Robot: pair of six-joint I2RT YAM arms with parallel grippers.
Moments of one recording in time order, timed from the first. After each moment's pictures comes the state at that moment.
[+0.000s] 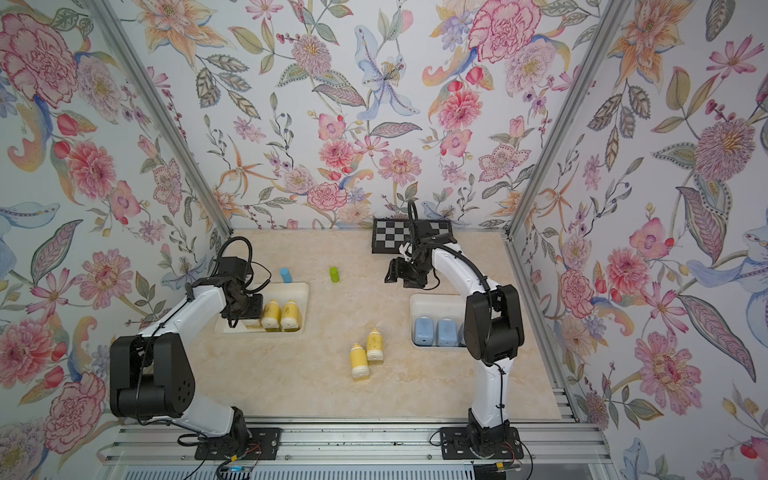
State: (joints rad) left arm 0.06 1.55 1.07 -0.75 -0.06 -0.01; right arm 0.35 1.99 1.72 -0.94 -0.44 0.34
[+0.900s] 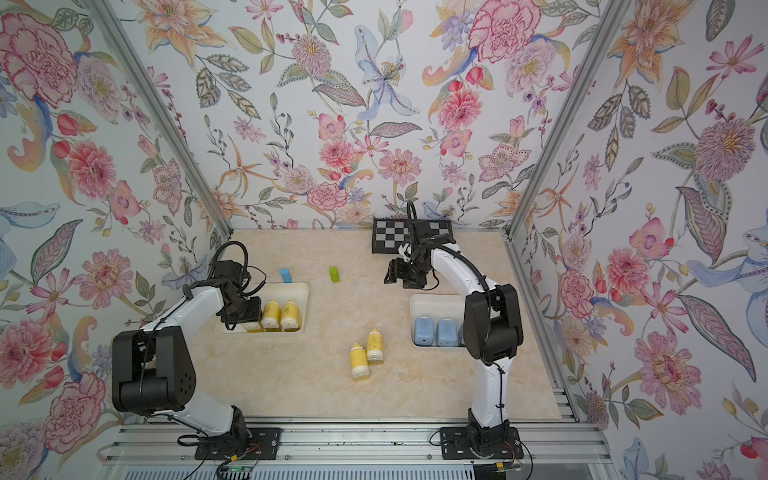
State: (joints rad) left arm 0.10 1.59 1.04 -0.73 0.00 -0.01; right arm 0.35 1.99 1.72 -0.94 -0.44 0.34
